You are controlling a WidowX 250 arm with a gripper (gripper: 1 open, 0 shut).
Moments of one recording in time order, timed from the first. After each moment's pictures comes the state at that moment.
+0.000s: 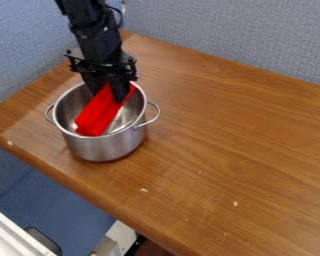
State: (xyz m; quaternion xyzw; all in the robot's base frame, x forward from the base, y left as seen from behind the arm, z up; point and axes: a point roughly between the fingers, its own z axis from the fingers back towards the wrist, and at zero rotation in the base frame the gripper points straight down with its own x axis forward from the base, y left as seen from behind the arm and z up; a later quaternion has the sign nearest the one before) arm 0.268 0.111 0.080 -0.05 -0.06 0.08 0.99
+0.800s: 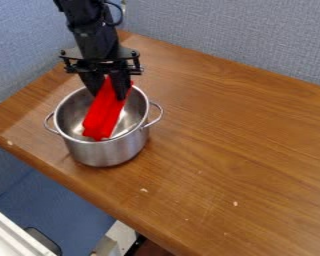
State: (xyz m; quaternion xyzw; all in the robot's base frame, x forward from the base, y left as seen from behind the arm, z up) arm 0.262 0.105 0.090 -0.04 -0.08 0.16 0.98
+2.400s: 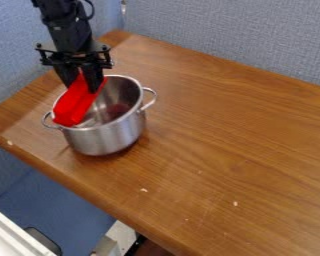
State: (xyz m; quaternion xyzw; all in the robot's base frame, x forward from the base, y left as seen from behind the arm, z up) arm 0.264 0.158 0.082 -0.01 -0.06 0.14 0.99
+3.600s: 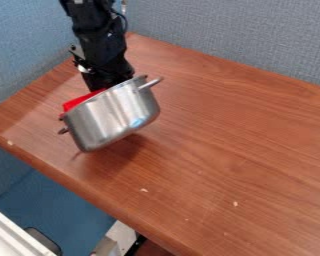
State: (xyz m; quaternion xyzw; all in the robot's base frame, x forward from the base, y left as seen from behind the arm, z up) arm 0.258 0.110 0.076 -0.01 -0.05 -0.03 1.00
